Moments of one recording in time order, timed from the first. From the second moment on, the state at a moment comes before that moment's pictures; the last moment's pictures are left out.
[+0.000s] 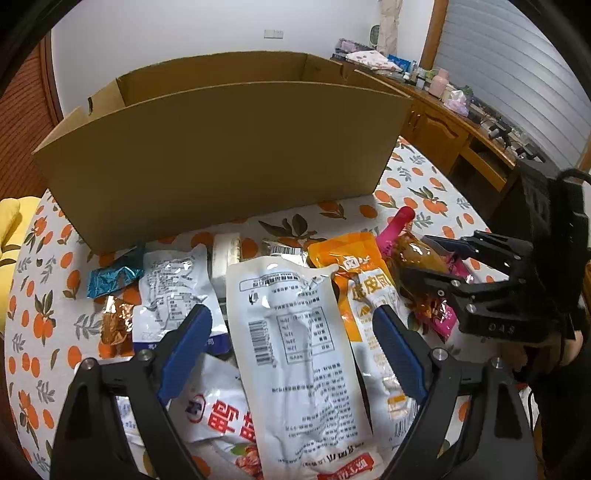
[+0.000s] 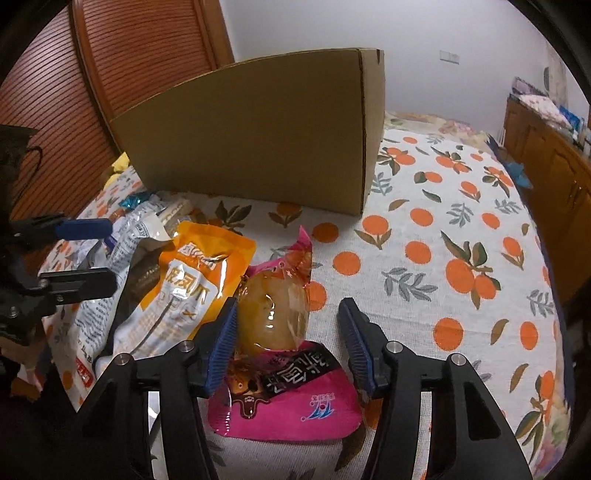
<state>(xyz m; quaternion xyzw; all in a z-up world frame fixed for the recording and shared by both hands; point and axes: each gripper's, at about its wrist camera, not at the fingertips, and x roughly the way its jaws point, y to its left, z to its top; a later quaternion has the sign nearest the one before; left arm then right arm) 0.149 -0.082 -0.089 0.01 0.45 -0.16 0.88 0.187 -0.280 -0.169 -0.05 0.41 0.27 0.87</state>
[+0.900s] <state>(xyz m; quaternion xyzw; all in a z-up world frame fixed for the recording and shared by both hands) 0.153 -0.057 -0.071 -0.02 0.41 -0.15 0.90 0.184 -0.279 -0.170 -0.05 0.40 0.26 0.88</state>
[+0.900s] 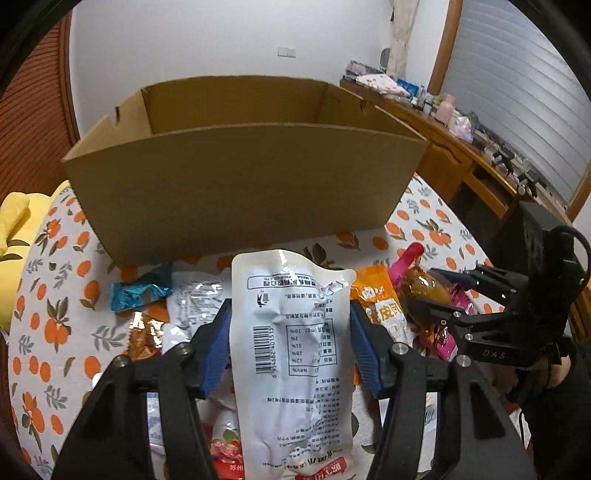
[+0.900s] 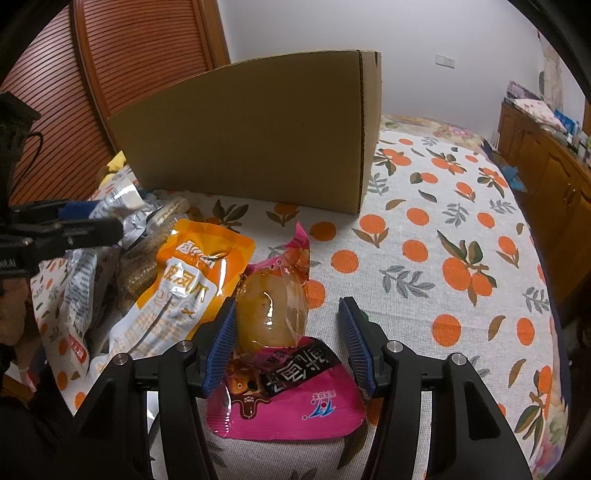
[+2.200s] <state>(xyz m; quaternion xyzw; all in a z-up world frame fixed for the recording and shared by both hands) 0.123 -0.043 -0.017 -0.04 0.33 -0.15 0.93 0.186 -0.269 -0.150 -0.10 0.42 0.27 0.86</state>
